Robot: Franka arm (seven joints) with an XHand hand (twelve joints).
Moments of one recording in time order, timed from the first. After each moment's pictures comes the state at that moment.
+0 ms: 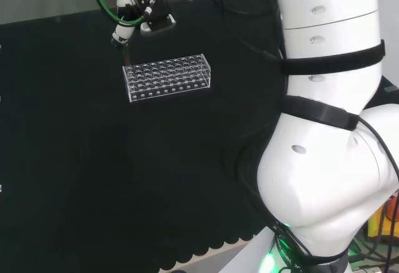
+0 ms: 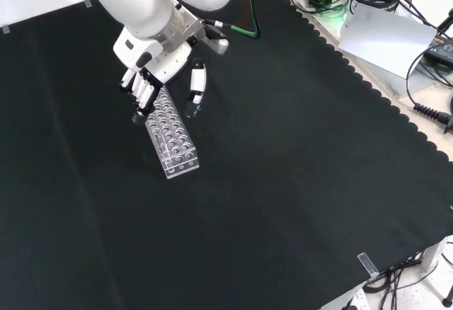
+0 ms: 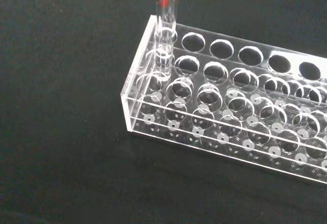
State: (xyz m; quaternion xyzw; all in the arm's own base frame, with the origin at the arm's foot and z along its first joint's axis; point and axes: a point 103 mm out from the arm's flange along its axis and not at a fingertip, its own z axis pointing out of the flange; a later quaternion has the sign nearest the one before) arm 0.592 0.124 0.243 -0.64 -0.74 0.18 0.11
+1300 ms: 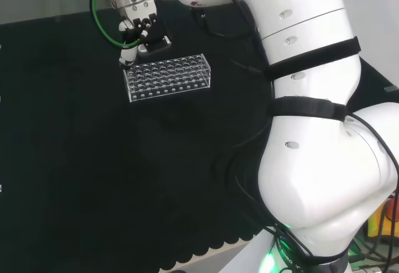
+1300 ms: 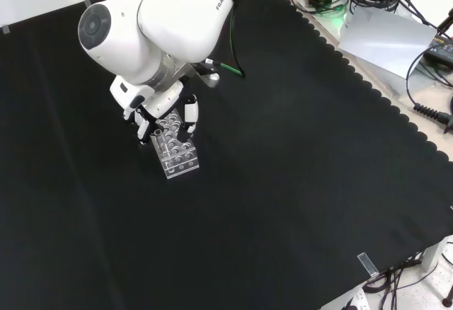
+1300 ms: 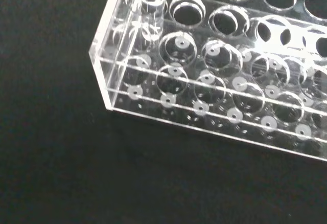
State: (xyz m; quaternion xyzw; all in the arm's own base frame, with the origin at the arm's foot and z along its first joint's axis) arm 0.616 0.127 0.170 -0.65 -0.72 0.21 0.12
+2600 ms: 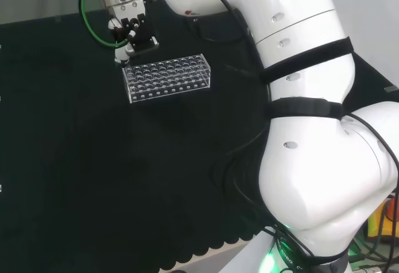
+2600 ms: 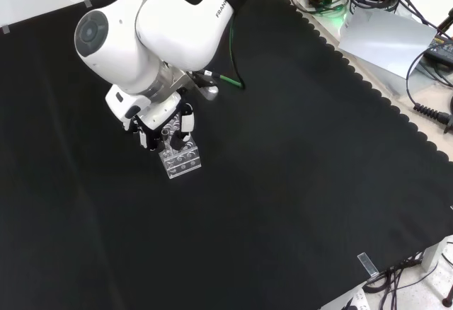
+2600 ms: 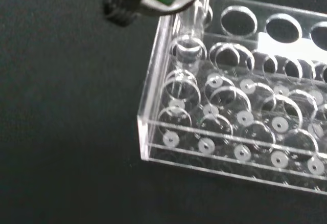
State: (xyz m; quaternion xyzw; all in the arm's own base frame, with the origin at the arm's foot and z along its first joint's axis) arm 0.635 0.155 0.169 -0.66 -0.72 0.19 0.12
